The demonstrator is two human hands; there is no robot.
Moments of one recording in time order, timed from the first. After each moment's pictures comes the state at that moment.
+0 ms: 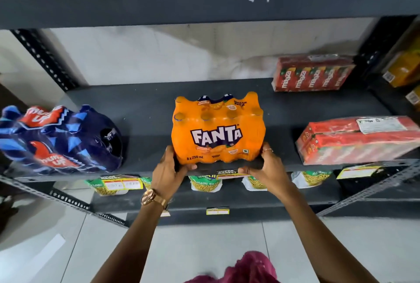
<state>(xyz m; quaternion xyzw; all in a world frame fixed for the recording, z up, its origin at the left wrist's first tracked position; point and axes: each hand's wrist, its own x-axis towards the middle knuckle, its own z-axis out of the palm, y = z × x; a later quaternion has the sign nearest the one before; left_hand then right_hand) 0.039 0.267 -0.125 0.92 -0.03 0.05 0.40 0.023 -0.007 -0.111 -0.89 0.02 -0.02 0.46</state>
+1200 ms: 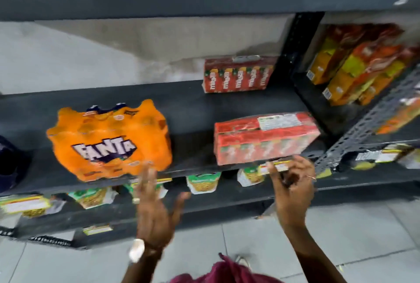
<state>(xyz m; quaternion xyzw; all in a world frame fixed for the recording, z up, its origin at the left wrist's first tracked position) -0.054 0.063 -0.121 0.86 -0.15 0.33 0.37 -0.076 -0.188 -0.088 -0.72 0.17 -0.36 0.57</state>
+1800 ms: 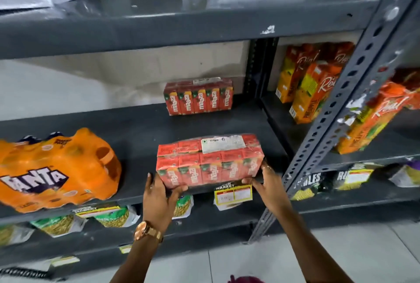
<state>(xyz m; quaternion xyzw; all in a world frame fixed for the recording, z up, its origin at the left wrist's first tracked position) 0.007 -0.077 -0.123 0.90 -0.04 0.11 0.42 -0.013 -0.349 -0.124 -0.90 0.06 -0.09 0.42</state>
